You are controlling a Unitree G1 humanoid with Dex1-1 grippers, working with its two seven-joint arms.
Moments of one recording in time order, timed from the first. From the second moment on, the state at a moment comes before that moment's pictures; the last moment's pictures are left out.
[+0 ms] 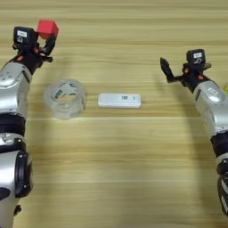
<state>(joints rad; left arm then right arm) -0.69 0.41 0.27 0.71 -0.15 -0.05 -0.40 -0.59 -0.14 -0.11 0.53 0.11 0.01 0.27</state>
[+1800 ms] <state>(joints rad) -0.58 0.51 0.19 0.93 -0.08 -0.07 -0.37 -0.59 -0.13 -0.11 0.55 0.11 0.01 0.27</state>
